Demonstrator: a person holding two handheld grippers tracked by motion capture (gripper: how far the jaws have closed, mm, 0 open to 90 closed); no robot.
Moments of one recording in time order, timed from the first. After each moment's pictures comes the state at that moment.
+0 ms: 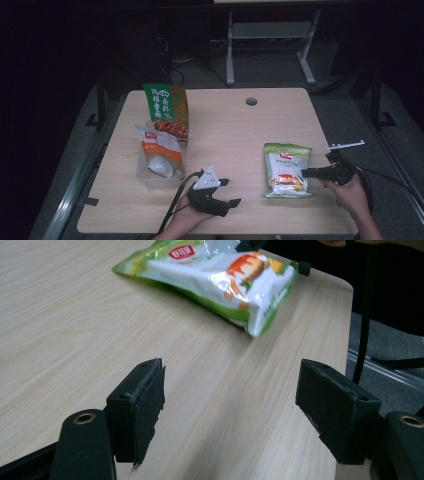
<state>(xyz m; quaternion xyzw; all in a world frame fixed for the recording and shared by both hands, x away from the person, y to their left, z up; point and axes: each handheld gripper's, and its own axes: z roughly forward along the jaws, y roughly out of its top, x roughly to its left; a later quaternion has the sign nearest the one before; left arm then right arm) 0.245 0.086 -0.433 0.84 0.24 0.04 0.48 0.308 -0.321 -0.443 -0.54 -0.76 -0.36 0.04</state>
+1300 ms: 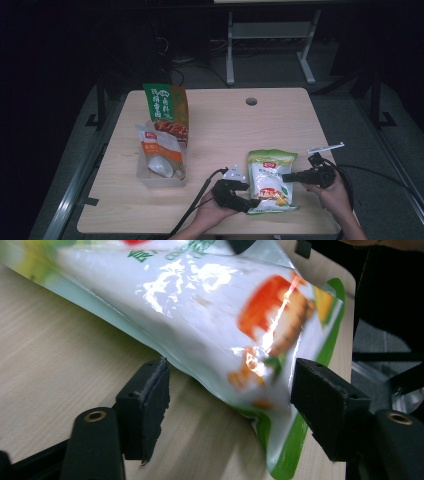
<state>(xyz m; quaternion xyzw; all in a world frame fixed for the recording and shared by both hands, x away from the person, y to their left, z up) 0.269 0.031 -0.460 0.85 0.27 -0.05 0.45 0.304 -0.275 -0.446 -0.47 -0.77 -0.42 0.11</state>
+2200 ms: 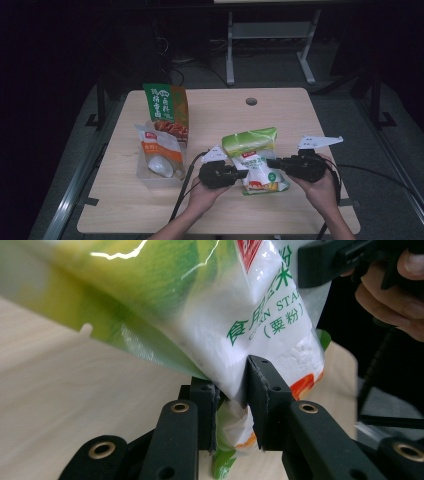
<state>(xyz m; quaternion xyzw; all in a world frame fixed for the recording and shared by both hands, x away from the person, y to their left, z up) 0.293 0.065 -0.423 0.80 0.30 0.00 0.53 0.285 -0.221 -0.377 -0.34 -0.79 -0.51 -0.03</state>
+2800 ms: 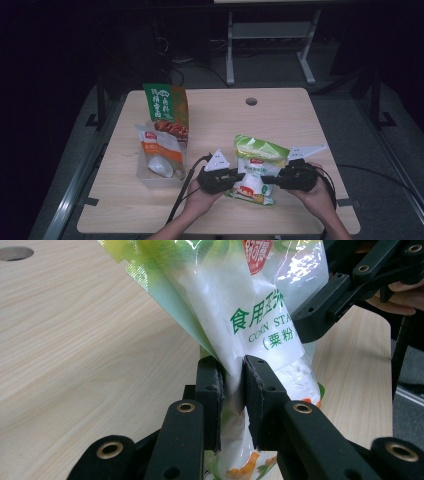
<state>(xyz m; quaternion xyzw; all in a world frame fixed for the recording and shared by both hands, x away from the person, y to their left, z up) 0.280 0.062 -0.421 0.83 0.25 0.07 0.50 0.285 -0.213 -0.413 -0.32 -0.83 -0.46 0.02</state>
